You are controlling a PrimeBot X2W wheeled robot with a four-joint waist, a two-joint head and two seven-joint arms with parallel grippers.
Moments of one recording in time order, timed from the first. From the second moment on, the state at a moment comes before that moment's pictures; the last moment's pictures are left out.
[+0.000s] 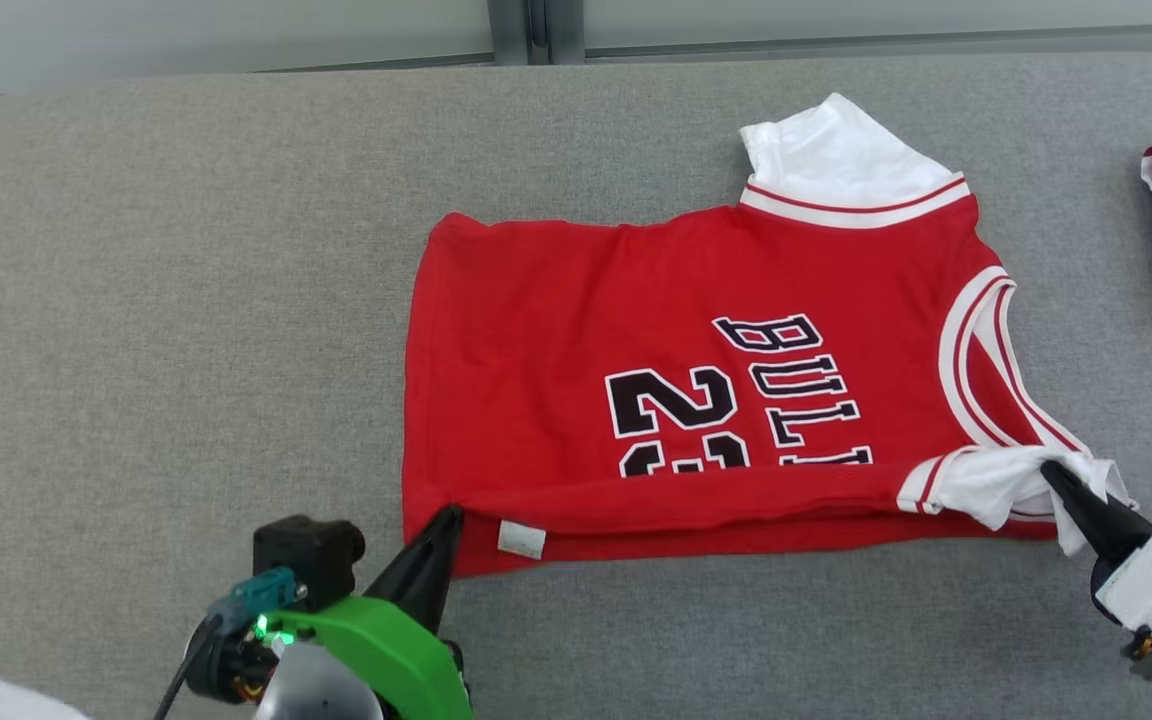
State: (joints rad) left arm 0.04 0.24 -0.41 -0.27 -0.50 0.11 0.34; right arm 0.04 -0.13 -0.31 -0.17 0.71 0.13 0.68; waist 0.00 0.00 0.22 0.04
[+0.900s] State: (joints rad) left arm -0.05 0.14 -0.39 -0.06 -0.51 0.13 0.20; right arm 0.10 -0.42 -0.22 -0.25 0.52 0.13 0.59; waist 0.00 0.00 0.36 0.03
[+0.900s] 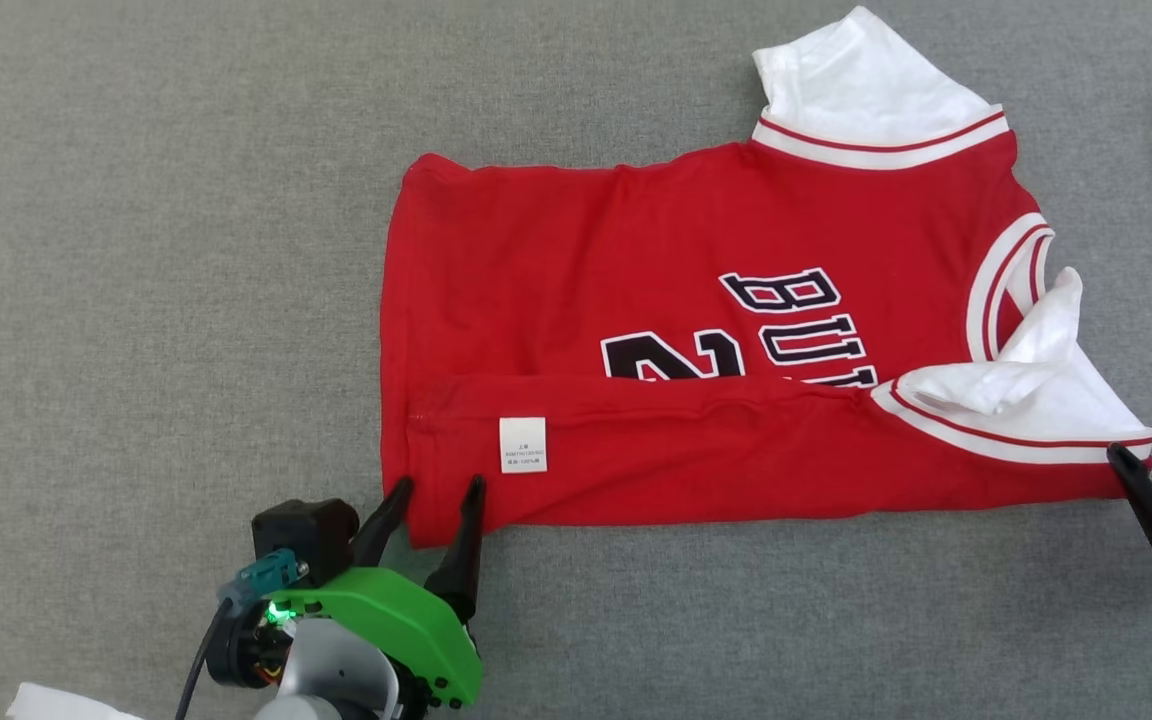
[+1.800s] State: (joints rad) left arm 0.13 0.20 -0.38 -0.16 -0.67 0.07 0.27; right arm 0.18 -0.72 -0.14 -0.15 0.83 0.13 0.72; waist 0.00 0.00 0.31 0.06
